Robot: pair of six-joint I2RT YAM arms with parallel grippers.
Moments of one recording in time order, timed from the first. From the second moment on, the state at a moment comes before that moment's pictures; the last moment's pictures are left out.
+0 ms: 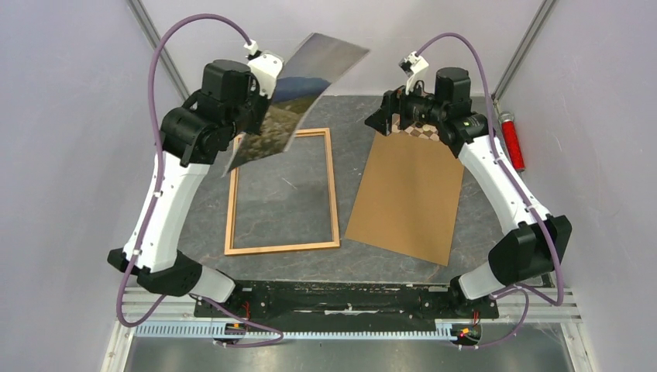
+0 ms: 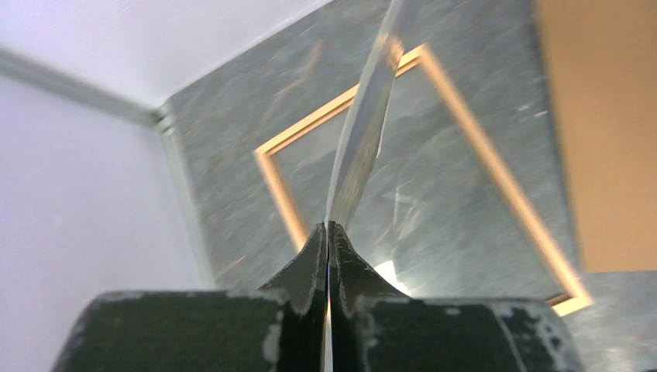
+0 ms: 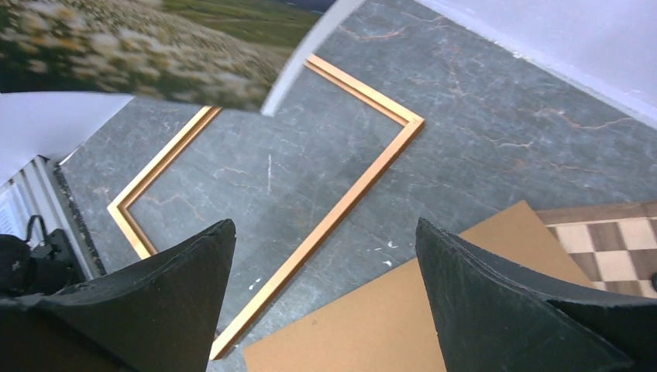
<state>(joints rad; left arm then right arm) -0.52 1.48 2.07 -1.12 -0.21 0.18 0.25 1.51 1.51 -0.34 -0.61 0.03</state>
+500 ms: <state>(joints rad) -0.49 1.32 1.67 -1.25 -0.55 0.28 0.31 1.52 1.39 -0.27 -0.62 0.08</state>
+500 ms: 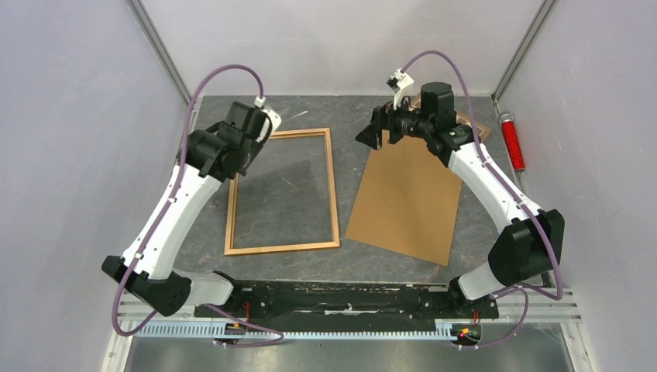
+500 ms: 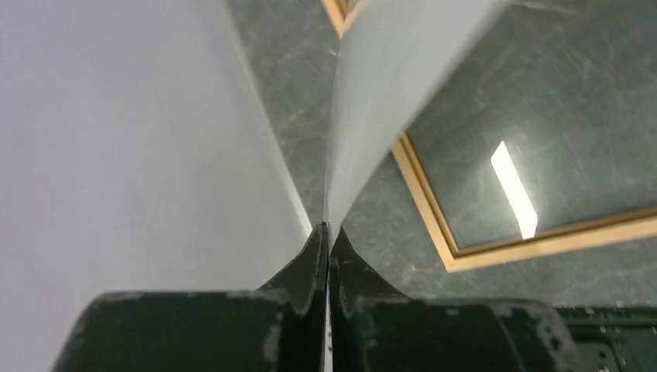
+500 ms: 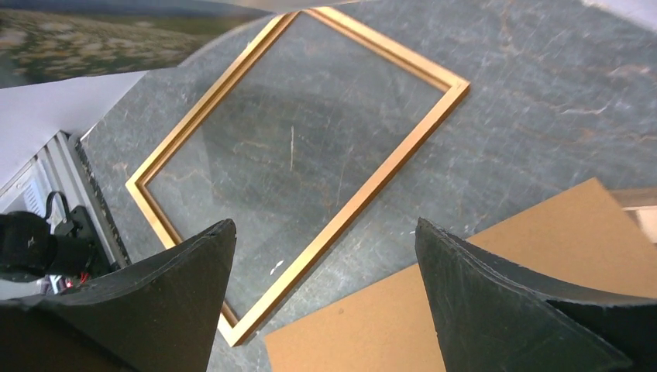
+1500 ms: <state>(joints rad) -0.57 1.66 1.36 -0.93 0.17 -0.11 0.38 1.49 0.91 0.27 -0.71 0.53</state>
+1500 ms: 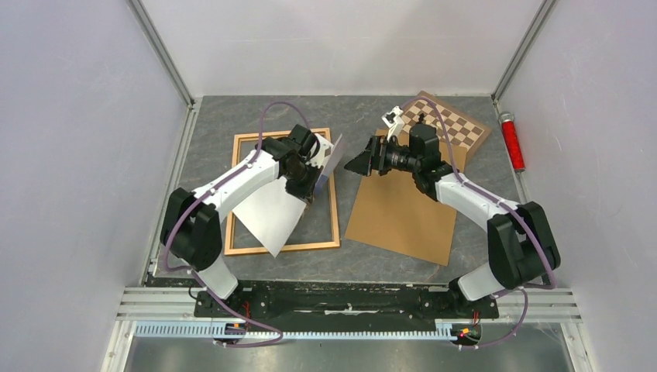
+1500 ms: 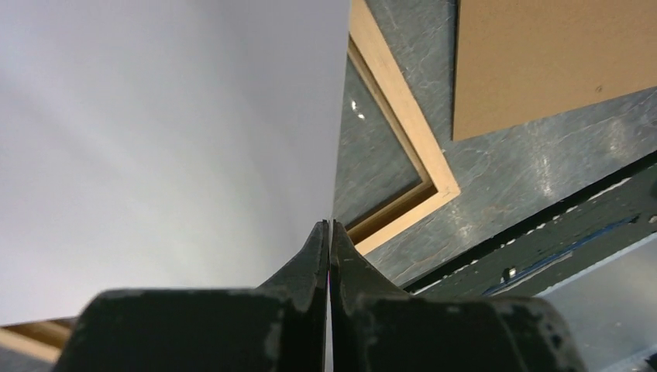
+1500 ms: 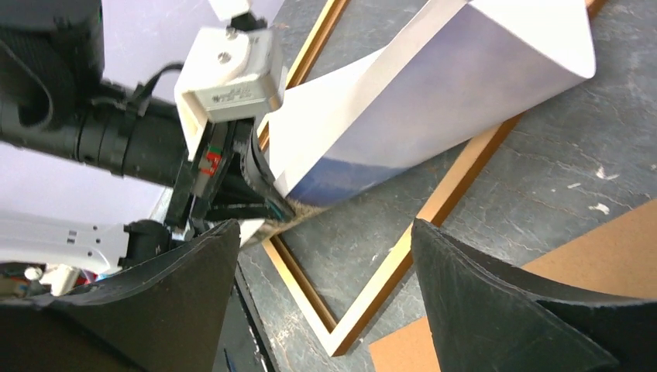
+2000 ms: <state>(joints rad) -0.59 1.70 1.23 -0.69 0.30 -0.28 0.35 1.67 0.91 0.33 -0.66 0.66</state>
